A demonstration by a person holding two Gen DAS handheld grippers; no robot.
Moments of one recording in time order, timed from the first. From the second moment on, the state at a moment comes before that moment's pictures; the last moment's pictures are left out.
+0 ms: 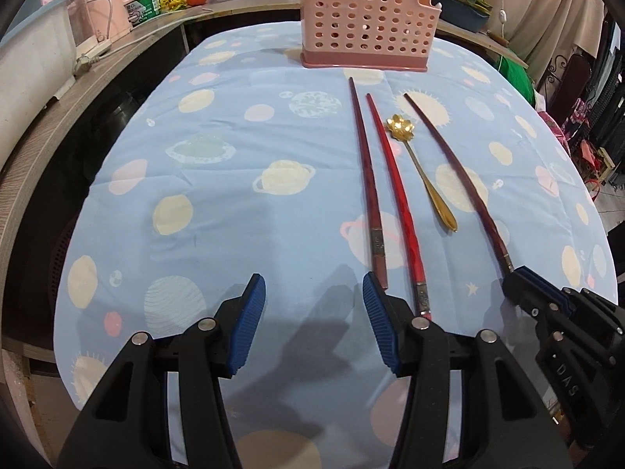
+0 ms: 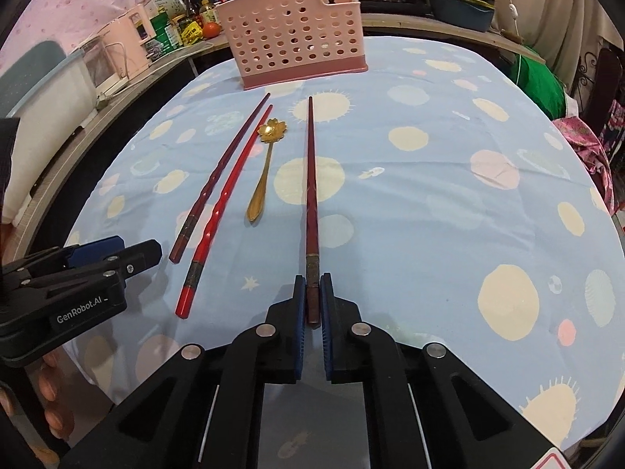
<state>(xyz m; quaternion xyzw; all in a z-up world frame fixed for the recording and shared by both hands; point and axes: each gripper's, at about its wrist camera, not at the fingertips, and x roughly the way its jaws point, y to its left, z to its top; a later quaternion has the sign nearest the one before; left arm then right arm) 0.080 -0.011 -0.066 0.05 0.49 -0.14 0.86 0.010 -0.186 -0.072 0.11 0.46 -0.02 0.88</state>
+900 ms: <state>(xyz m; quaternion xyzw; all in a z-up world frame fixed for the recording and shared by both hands) 0.086 -0.027 -0.057 0.04 0.50 -0.18 0.85 0.004 -0.202 -0.044 0.13 0.44 -0.02 0.89</state>
